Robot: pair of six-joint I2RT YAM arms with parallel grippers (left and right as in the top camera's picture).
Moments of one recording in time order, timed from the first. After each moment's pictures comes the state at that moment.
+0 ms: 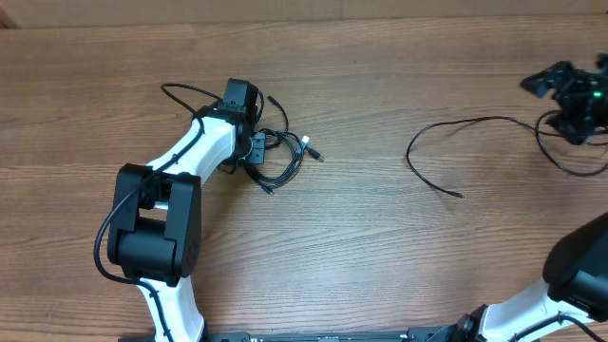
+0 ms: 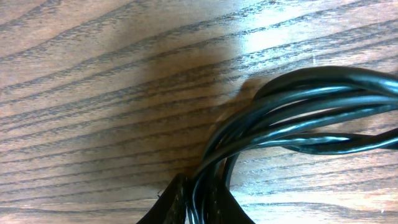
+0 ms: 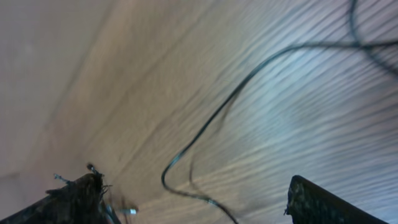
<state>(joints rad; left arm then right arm) -0.22 2.02 1.32 -0.65 -0.07 -0.17 -0.50 1.85 1.73 -1.09 -0.52 0.28</state>
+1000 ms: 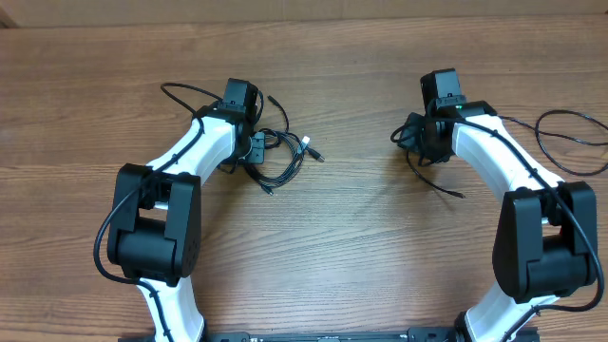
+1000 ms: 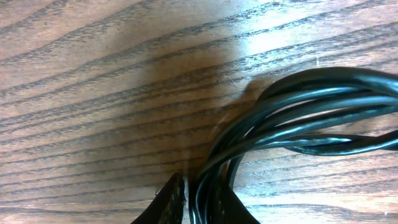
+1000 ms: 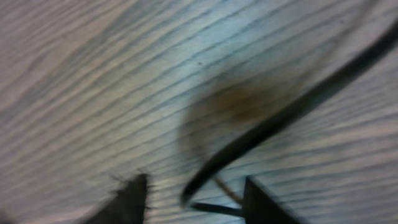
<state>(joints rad) -0.22 2.02 1.32 -0.65 -0.07 -0.17 0.13 1.86 1.26 -0.66 0.00 0.54</state>
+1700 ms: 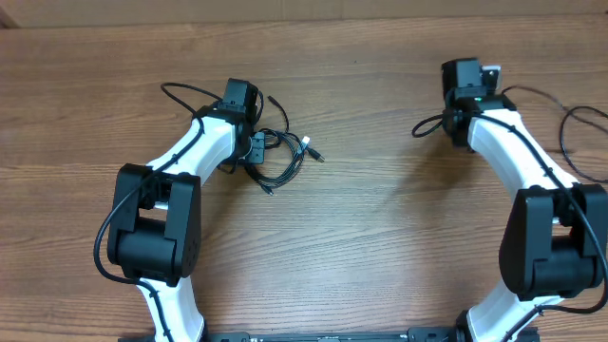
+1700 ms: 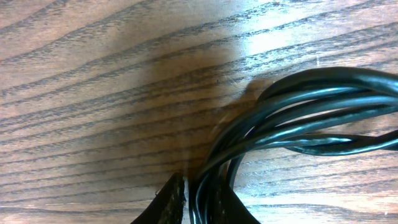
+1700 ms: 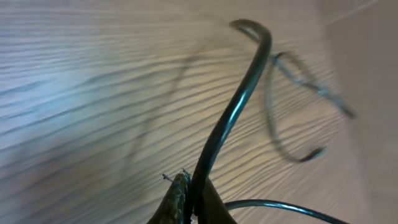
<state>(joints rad) -0.22 2.02 1.32 -0.65 -0.07 -0.17 0.05 1.86 1.32 -0.60 0.71 0.07</state>
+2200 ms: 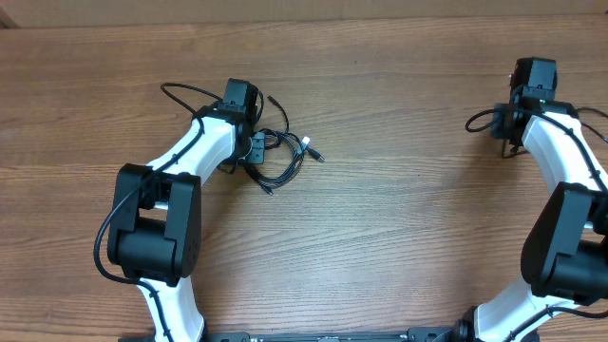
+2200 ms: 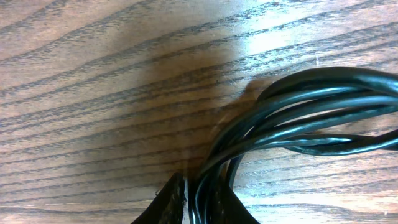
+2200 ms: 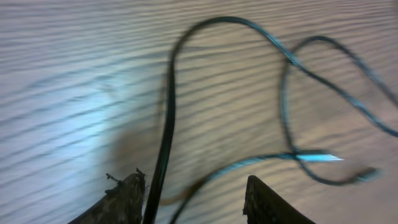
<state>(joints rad) -0.22 2.02 1.32 -0.65 -0.07 -0.17 -0.21 1.86 1.32 -0.54 0.33 -0.08</state>
